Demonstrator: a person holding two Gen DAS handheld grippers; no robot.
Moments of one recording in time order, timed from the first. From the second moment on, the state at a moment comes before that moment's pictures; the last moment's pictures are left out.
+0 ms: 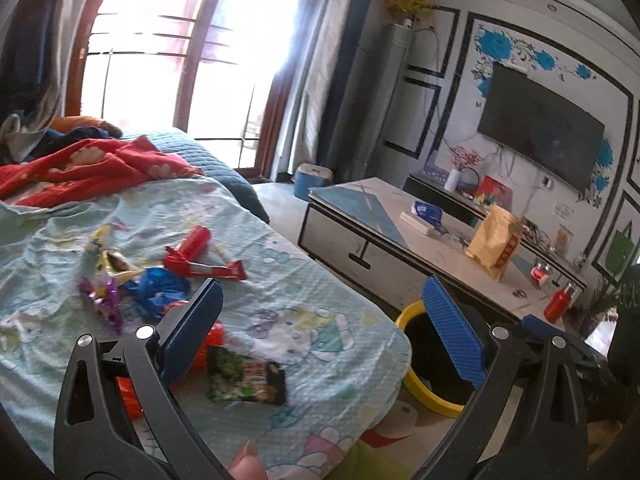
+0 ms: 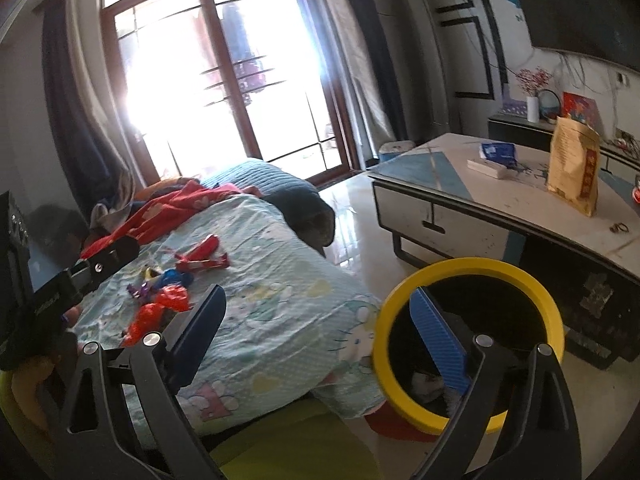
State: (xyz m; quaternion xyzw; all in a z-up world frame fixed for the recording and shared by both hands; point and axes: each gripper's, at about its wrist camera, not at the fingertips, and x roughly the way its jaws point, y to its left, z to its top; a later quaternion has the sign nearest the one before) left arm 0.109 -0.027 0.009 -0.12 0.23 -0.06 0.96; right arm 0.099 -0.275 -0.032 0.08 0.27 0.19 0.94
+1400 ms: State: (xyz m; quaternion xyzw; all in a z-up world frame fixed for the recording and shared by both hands) left arm 0.101 0.160 -0.049 -0.26 0.27 0.11 0.92; right arm 0.134 -0.084 -0.077 -0.04 0.37 0.29 0.88
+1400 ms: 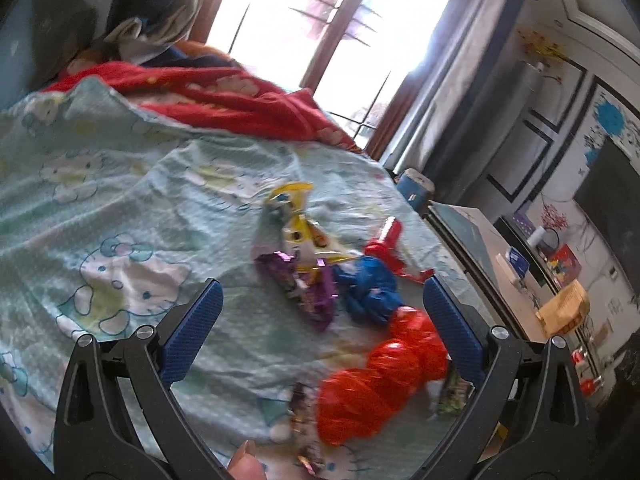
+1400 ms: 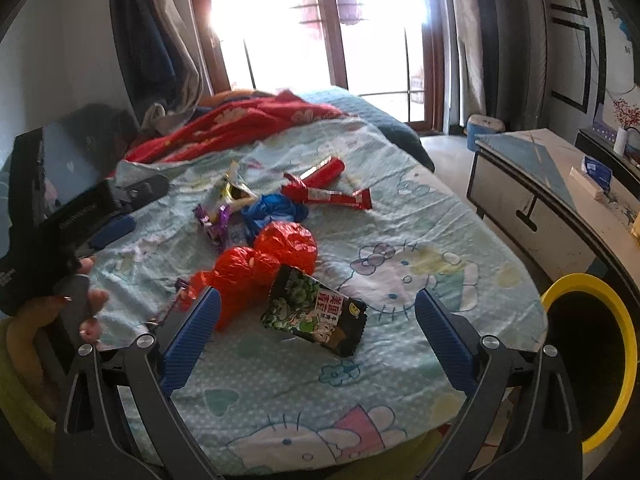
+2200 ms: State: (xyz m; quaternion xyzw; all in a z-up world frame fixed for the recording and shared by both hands) left arm 0.149 0.193 -0.105 -0.36 0.33 0.06 0.87; right arm 0.171 -0.090 -0.139 0.00 0.44 0.29 0.85
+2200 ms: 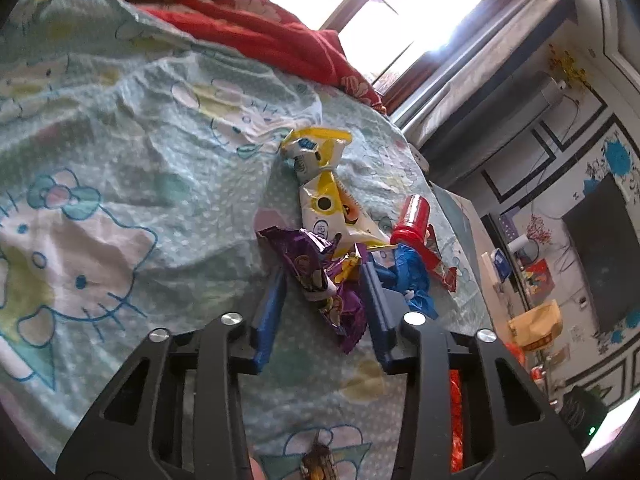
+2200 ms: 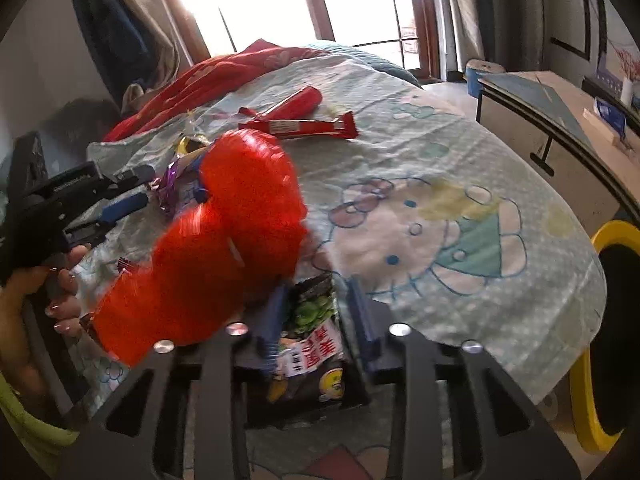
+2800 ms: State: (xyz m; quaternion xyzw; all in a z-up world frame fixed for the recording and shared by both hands) left arm 0.127 0.191 -0.087 -0.34 0.30 0.04 0.89; right arm 0.169 -0.128 -0.117 0.01 0.40 0.23 0.89
